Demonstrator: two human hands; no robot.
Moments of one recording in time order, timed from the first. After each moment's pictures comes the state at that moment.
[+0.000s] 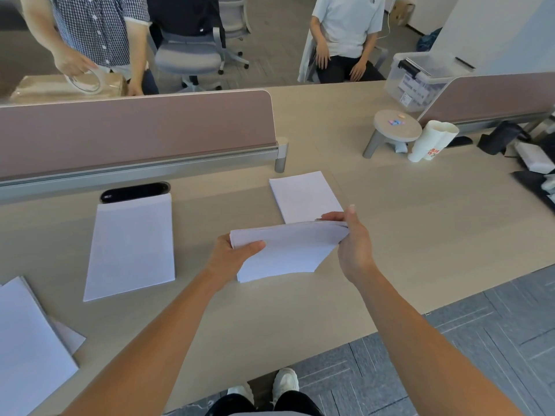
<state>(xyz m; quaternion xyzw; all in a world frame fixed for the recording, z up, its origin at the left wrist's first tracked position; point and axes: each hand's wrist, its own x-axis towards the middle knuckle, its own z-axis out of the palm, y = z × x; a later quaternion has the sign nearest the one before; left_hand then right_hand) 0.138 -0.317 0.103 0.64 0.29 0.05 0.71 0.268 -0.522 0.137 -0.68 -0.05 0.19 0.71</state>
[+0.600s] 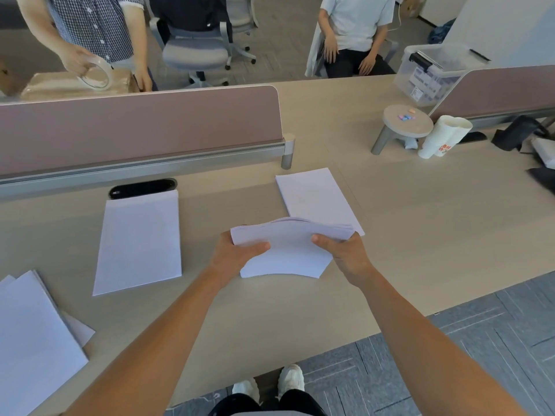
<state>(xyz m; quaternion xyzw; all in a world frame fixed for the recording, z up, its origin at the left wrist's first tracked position) 0.136 -0.313 0.104 0.64 0.30 0.07 0.70 0.265 -0.523 0.112 -0.68 -0.10 0.28 0.67</state>
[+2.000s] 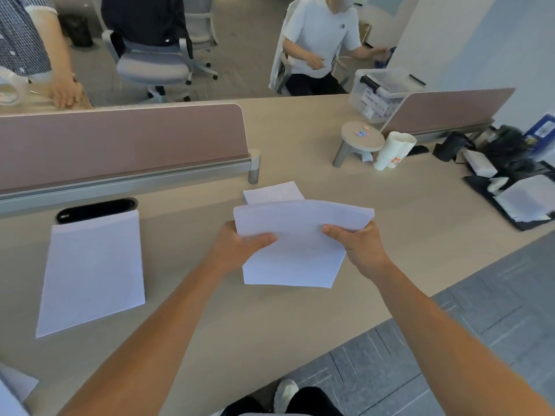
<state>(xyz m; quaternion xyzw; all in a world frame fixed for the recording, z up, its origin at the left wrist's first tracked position) 0.189 -0.337 0.148 0.71 0.20 0.06 0.68 0.283 -0.561 0.190 -0.68 -0.10 0.17 0.71</state>
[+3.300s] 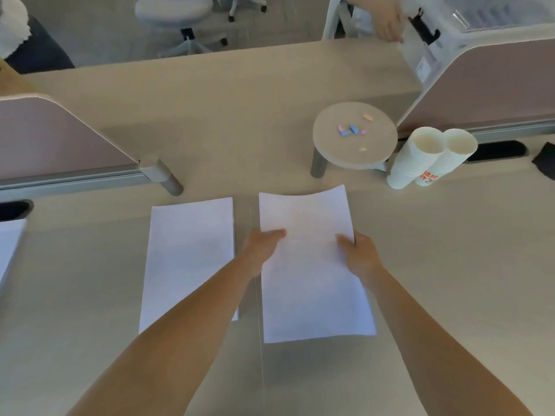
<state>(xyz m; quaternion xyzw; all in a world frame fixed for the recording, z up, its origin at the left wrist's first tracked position) 0.630 -0.519 -0.010 0.57 0.55 -0.06 0.61 0.748 -0.699 -0.034 -0.82 -0.04 0.31 0.47</state>
